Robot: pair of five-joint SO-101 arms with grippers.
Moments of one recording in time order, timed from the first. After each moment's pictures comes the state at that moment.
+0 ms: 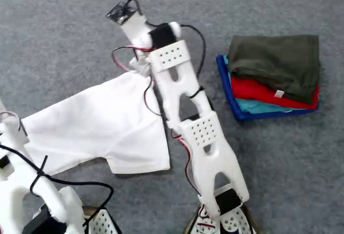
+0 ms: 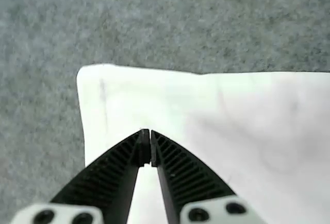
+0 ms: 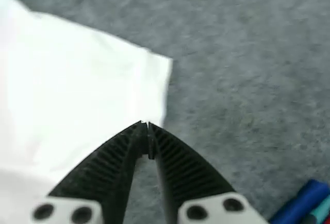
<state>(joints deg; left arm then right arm) -49.1 -32.4 52.2 47.2 -25.3 -31.6 56.3 -75.6 101.5 14.6</state>
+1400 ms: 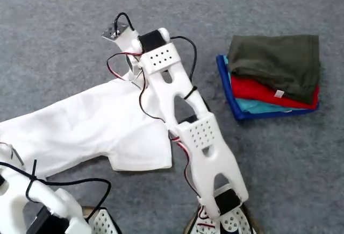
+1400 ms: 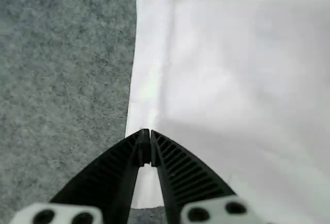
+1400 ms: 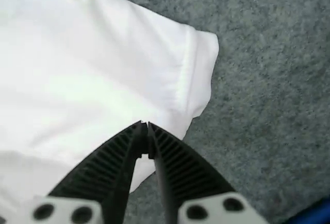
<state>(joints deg) -61.5 -33.2 61.1 48.5 -32.7 -31.6 55.0 -65.5 101.2 16.6</state>
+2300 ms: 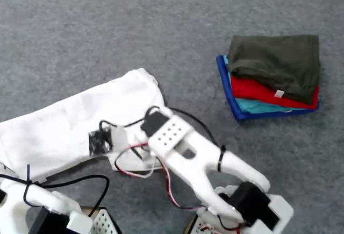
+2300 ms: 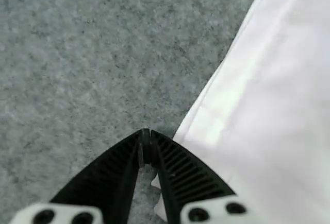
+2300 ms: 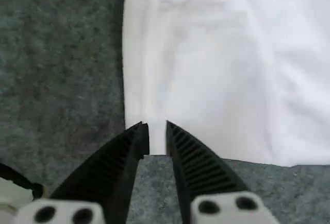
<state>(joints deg) -71.2 -33.2 68.7 35.5 -20.0 -51.0 -13.5 39.6 68.9 44.2</state>
